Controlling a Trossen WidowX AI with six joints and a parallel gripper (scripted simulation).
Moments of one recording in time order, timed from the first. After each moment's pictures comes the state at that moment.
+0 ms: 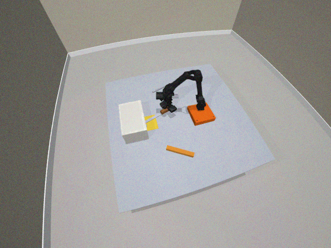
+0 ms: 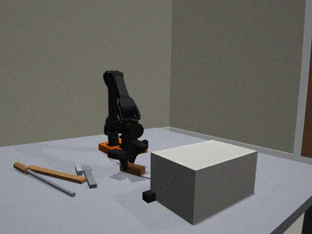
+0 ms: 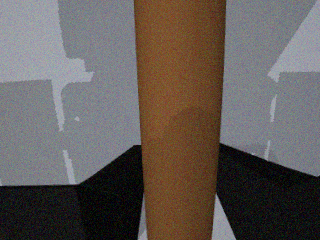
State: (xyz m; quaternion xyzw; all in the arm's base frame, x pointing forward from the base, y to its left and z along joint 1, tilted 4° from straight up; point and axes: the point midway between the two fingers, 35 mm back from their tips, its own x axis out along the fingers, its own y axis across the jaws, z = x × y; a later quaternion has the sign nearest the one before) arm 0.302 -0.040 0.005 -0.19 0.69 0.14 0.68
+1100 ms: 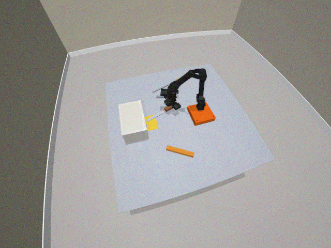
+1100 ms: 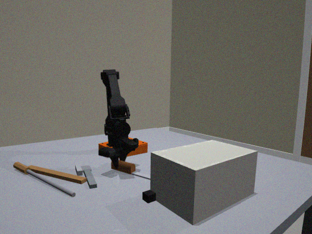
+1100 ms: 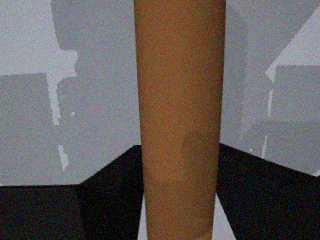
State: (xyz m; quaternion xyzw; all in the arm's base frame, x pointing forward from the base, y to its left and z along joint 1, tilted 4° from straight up) arm 0.260 -0.065 0.006 -0.19 0.69 0.14 0.68
